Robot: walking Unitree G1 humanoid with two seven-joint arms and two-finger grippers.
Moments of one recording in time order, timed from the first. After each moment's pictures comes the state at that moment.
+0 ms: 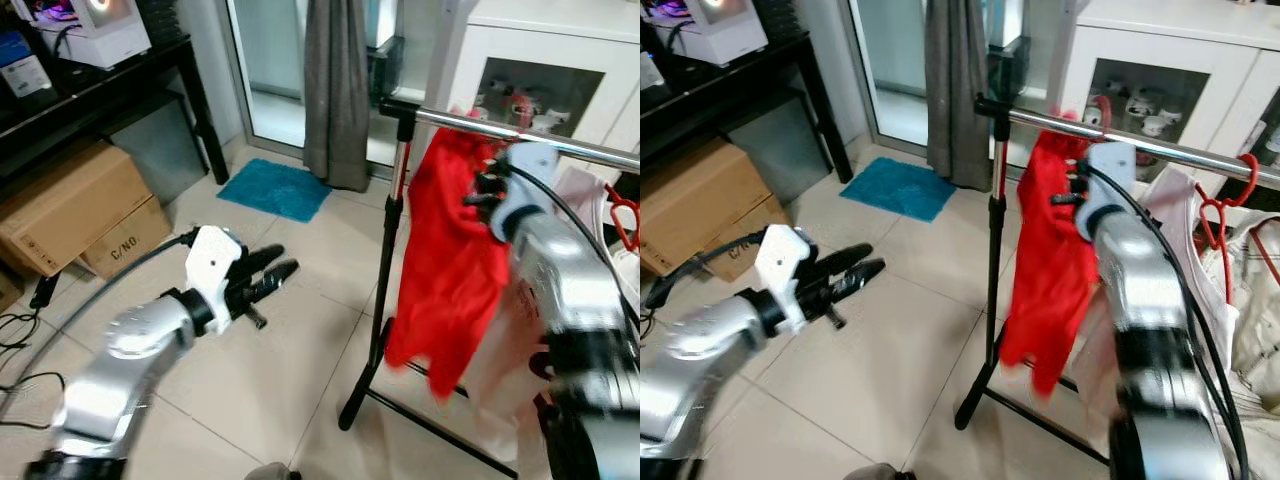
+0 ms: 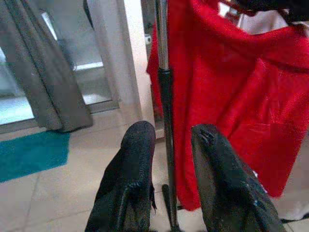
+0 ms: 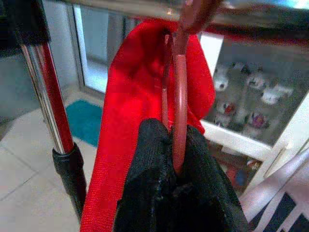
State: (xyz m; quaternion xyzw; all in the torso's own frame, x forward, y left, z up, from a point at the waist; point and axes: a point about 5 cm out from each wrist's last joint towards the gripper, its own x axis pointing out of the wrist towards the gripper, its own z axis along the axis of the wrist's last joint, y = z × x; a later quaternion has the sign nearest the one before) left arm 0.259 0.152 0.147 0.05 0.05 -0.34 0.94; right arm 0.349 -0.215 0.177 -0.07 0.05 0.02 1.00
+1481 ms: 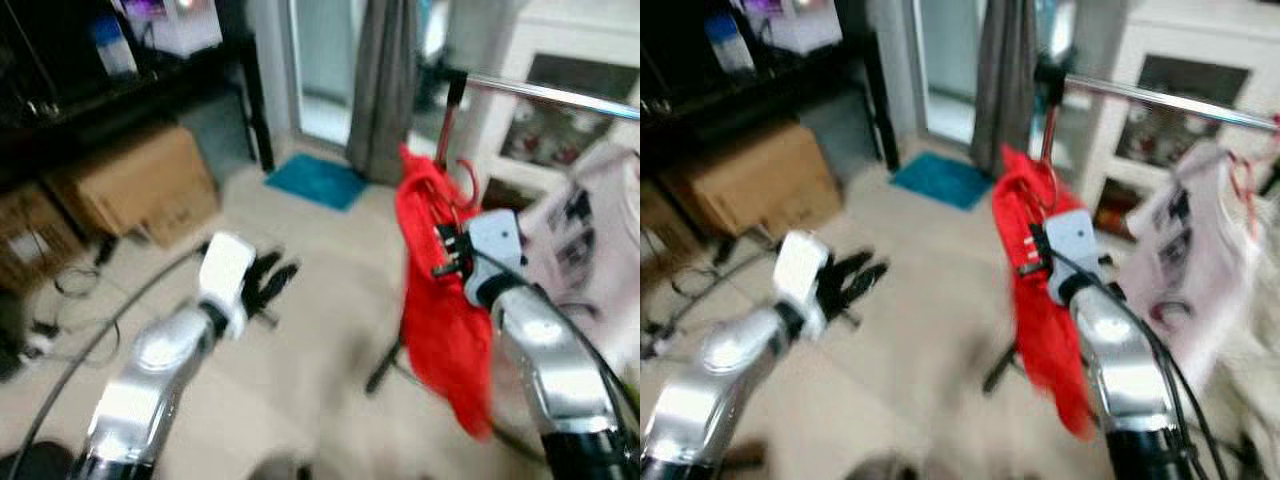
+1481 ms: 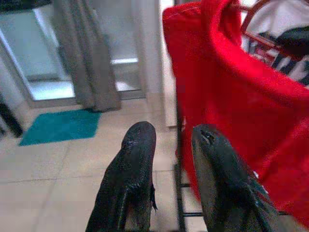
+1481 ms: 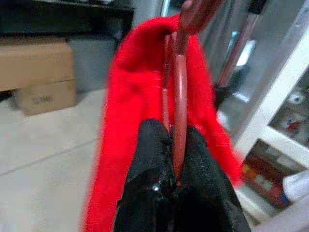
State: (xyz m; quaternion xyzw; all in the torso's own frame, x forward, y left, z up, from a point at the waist) left arm 0.267 0.140 0.134 0.04 0.05 -0.31 0.95; right arm 0.288 -0.167 0.138 -0.12 0.05 0.13 0.98
